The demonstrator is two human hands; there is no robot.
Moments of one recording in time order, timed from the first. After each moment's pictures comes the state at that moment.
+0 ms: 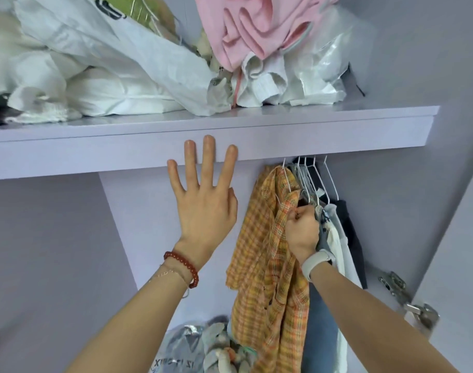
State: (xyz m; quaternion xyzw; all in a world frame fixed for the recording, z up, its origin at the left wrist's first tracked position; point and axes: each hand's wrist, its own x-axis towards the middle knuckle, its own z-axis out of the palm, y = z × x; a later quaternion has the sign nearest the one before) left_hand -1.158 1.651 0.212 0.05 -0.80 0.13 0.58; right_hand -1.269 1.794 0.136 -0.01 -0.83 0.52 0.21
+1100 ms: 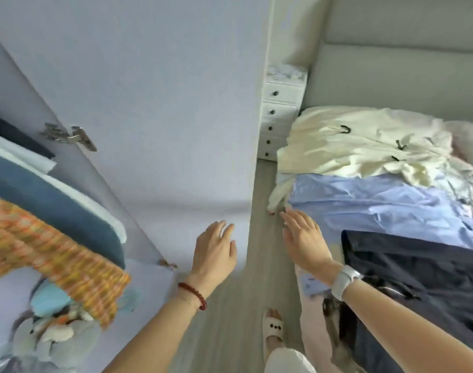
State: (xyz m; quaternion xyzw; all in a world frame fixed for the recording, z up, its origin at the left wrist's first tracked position) left_hand -0.917 1.971 -0.061 -0.49 -0.86 -0.16 -0.04; right_hand -0.770 2.121 -0.054 -0.32 -0.93 0.15 0.13
